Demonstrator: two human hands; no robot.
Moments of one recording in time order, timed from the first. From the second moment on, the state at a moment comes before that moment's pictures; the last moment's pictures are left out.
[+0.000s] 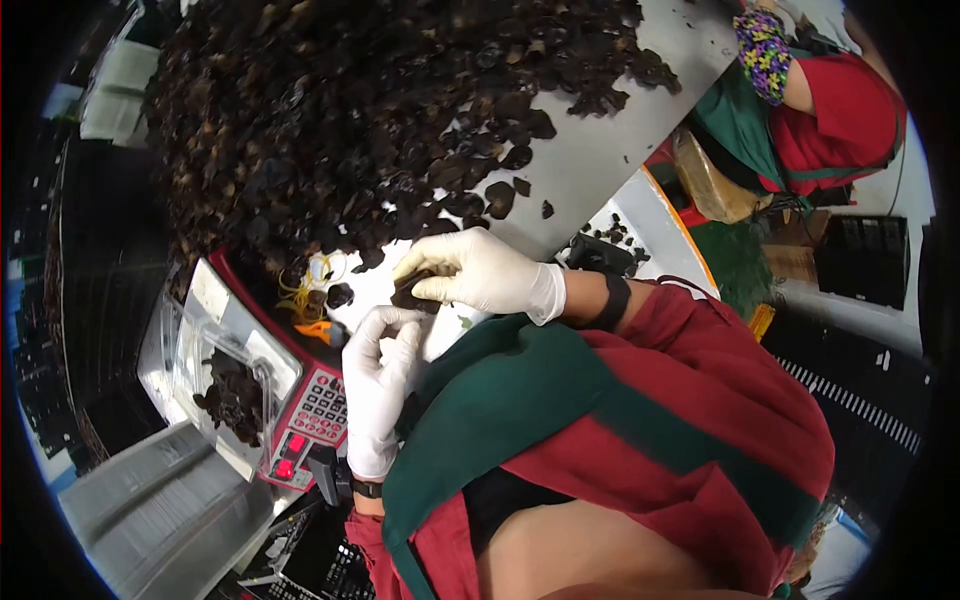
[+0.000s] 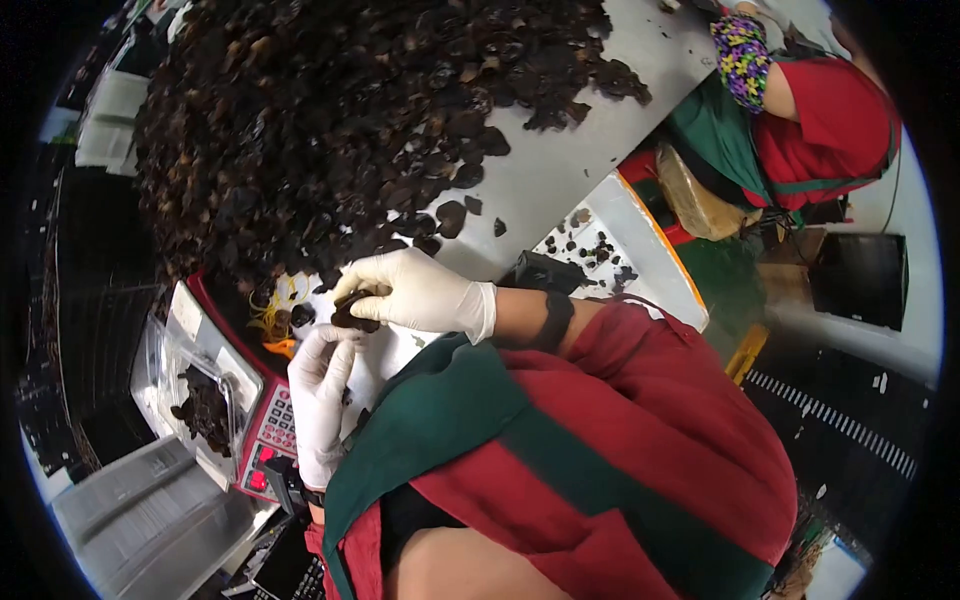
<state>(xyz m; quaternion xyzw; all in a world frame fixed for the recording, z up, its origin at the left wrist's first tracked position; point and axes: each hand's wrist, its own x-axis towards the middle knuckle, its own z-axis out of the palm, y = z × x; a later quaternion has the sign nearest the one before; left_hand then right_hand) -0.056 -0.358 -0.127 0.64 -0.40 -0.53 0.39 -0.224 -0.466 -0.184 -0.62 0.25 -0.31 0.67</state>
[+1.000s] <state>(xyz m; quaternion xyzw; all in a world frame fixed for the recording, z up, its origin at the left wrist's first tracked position) -0.070 -0.352 -0.173 0.62 -0.52 -0.48 0.33 -0.293 -0.563 -0.227 -0.87 0.43 -0.21 0.10</state>
